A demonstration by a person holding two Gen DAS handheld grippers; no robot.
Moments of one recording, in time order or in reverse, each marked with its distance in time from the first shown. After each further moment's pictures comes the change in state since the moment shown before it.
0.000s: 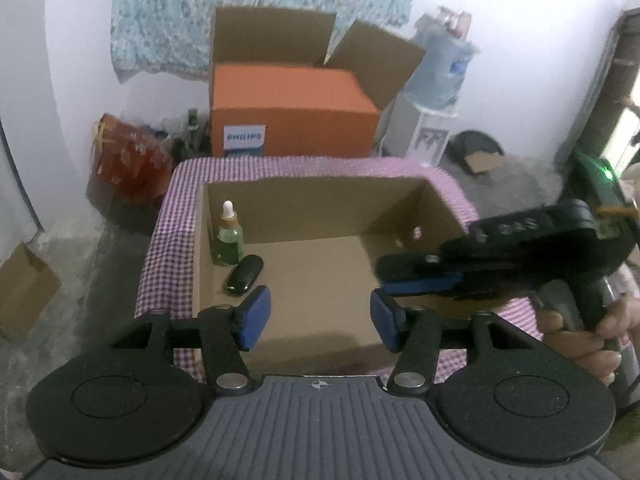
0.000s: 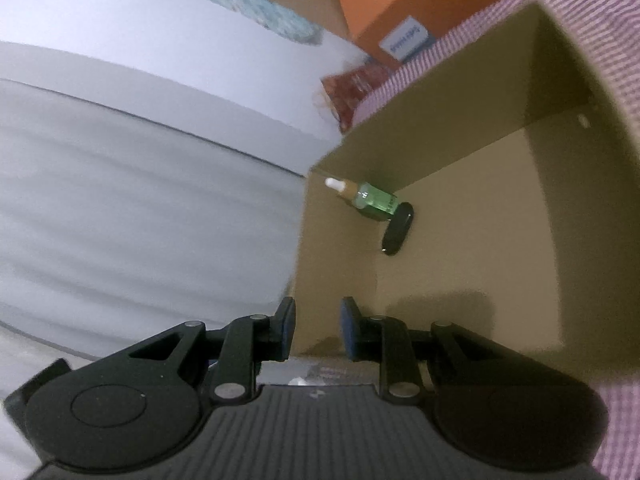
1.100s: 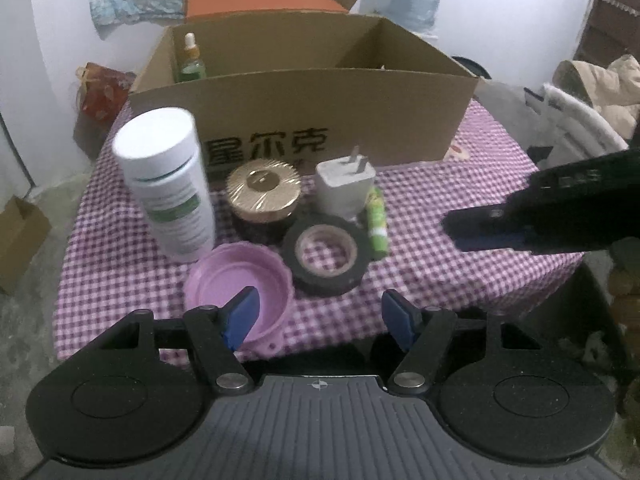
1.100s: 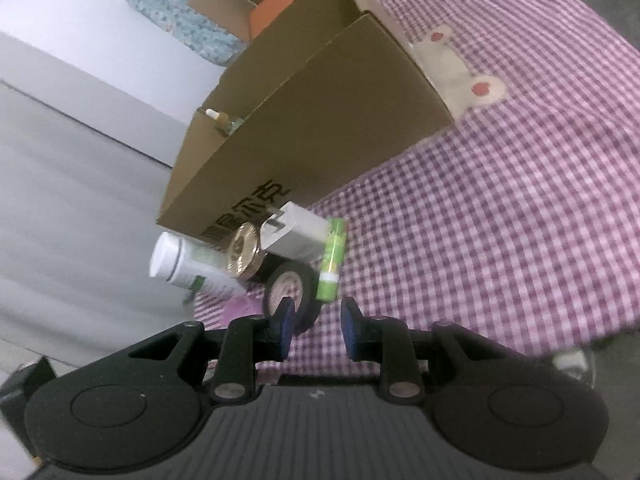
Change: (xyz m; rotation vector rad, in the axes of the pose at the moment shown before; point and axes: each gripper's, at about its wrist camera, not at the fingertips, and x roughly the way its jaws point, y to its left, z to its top) left arm 0.019 -0.035 -0.166 0.091 0.136 0.002; right arm -0.044 -0.065 -0.171 -0.009 -0.138 -0.307
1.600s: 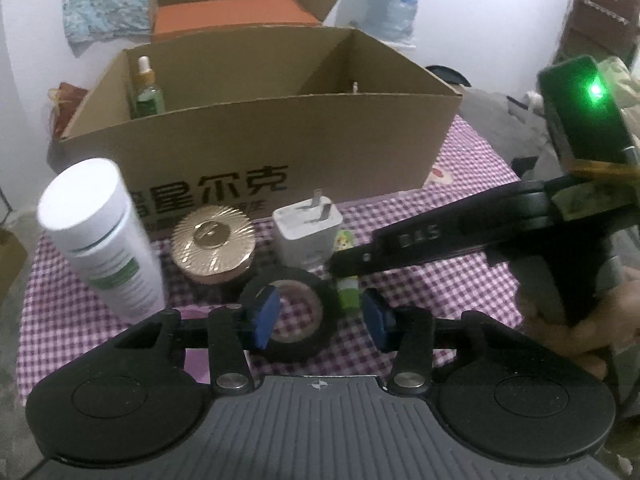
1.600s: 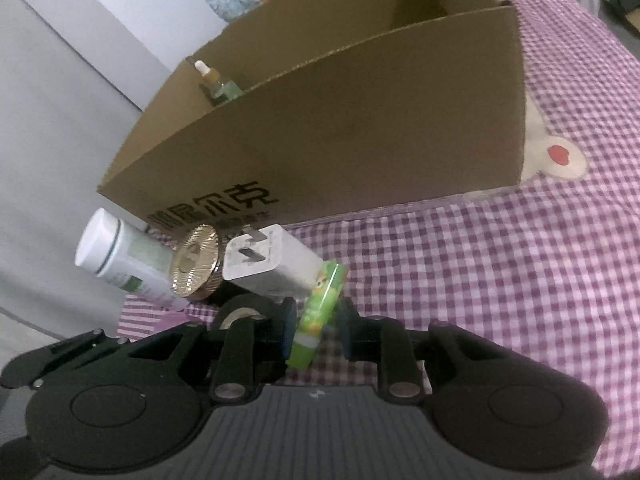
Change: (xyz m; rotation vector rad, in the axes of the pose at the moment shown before) left arm 0.027 -0.019 0.025 0.048 -0.033 -0.057; right arm 0.073 0.029 0.031 -0.239 0.052 -0.160
